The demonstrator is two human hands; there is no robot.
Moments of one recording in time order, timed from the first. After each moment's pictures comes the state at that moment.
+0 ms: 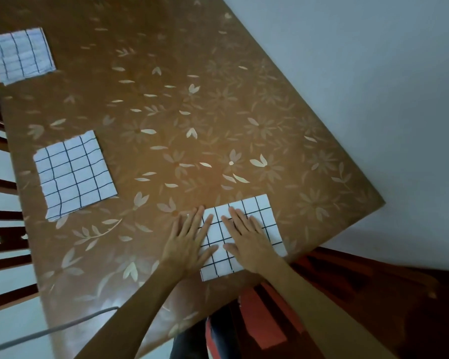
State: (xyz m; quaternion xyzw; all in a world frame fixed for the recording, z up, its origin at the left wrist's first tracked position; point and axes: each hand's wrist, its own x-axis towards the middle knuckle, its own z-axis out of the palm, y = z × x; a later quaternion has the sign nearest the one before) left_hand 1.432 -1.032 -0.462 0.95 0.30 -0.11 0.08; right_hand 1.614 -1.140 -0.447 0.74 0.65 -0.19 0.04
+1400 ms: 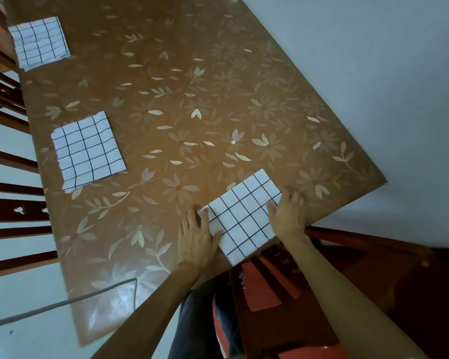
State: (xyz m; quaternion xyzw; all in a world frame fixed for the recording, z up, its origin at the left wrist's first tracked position) left_hand 1.436 -1.109 -0.436 0.86 0.49 -0.06 0.12; right_hand 1.659 -1.176 -0.422 0.92 0.35 -0.16 -0.08
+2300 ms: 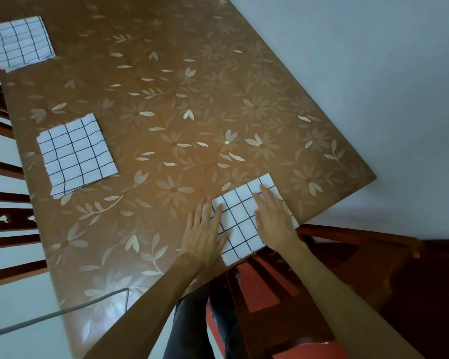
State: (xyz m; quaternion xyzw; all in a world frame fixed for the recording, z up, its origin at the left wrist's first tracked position) left_hand 1.449 -1.099 -0.440 0.93 0.35 -0.06 0.10; right_hand 1.640 -1.188 -0.421 0.82 0.54 -0.14 -0.09
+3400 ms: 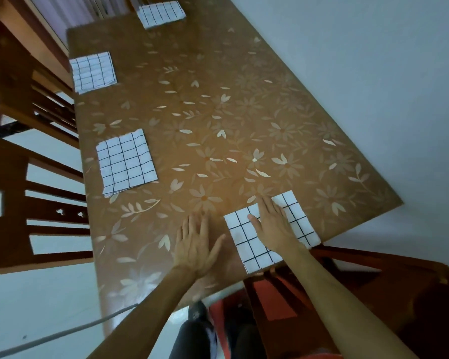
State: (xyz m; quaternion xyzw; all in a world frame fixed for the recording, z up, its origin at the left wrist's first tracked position) left_hand 1.385 -1.091 -0.382 0.85 0.49 -0.09 0.15; right_hand 1.604 -1.148 -0.391 0.79 0.55 -0.25 -0.08
